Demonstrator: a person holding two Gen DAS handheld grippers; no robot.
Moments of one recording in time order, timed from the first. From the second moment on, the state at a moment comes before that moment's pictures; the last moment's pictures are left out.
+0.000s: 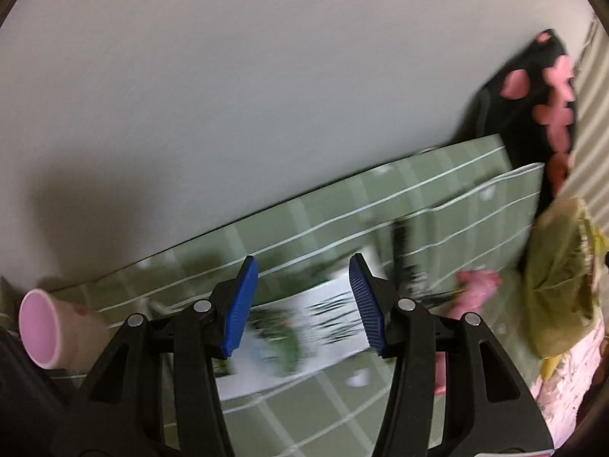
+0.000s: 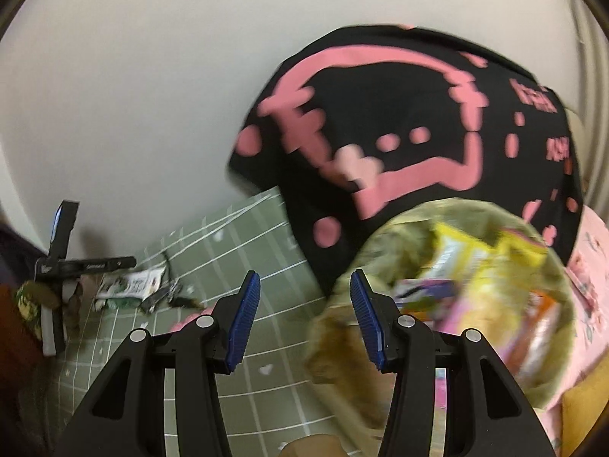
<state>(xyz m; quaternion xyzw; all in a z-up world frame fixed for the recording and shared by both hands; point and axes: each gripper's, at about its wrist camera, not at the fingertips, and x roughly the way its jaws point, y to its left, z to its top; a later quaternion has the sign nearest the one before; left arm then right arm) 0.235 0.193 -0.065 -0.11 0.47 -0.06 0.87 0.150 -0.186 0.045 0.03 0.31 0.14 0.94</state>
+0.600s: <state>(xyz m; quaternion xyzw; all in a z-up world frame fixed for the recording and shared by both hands) 0.106 0.210 -0.059 -0.21 0.43 -0.02 0.87 0.221 -0.014 -0.041 0.00 0.41 0.25 0.87</state>
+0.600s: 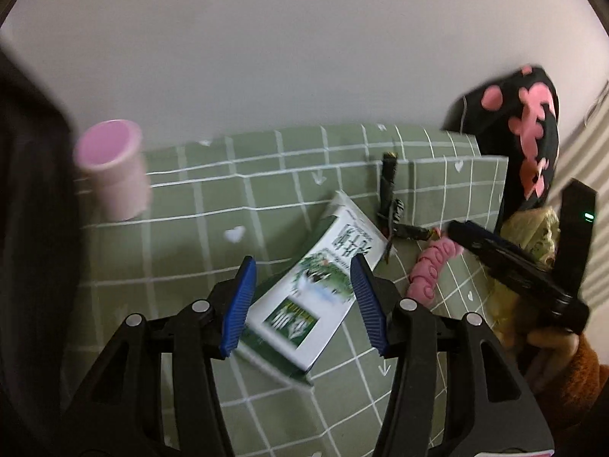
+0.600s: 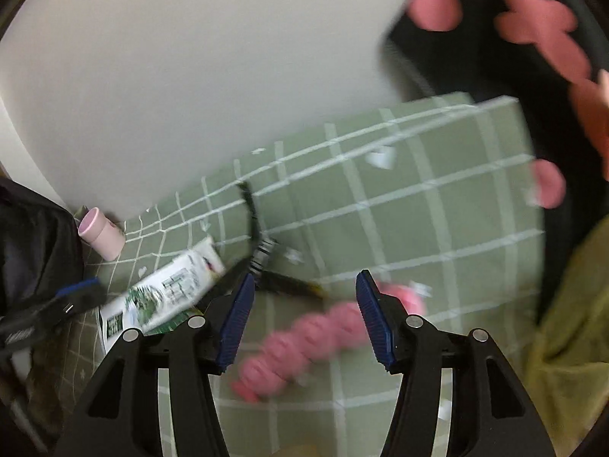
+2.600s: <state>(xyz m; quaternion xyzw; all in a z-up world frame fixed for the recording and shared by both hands) 0.160 0.082 0.088 -0.07 0.30 -0.19 0.93 0.129 -0.172 0.093 0.03 0.26 0.17 0.95</state>
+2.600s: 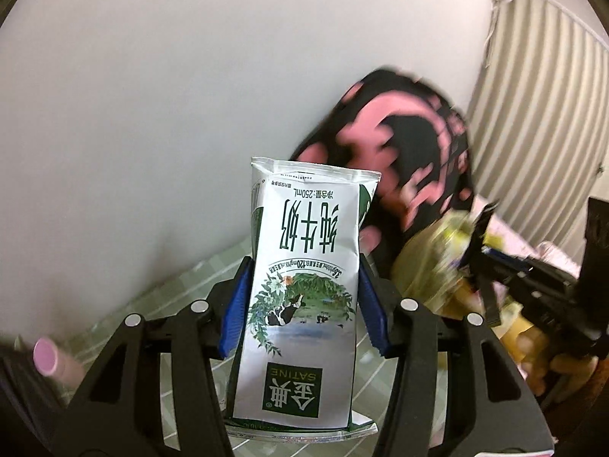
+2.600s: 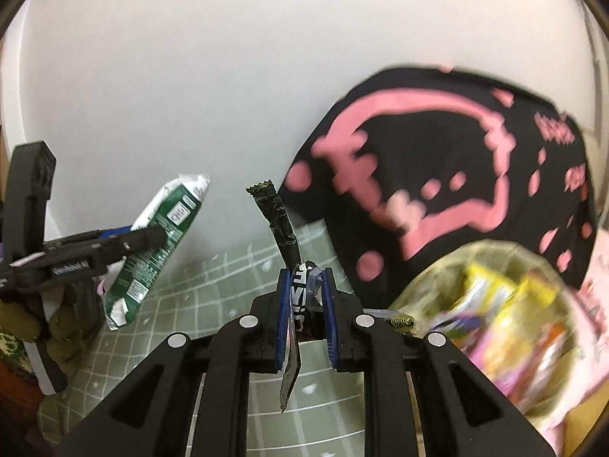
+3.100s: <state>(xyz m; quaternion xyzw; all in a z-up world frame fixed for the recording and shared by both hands) 0.186 -0.036 0.129 -0.05 0.27 -0.31 0.91 0.122 -0.310 0.107 0.07 0.23 0.01 0.97</state>
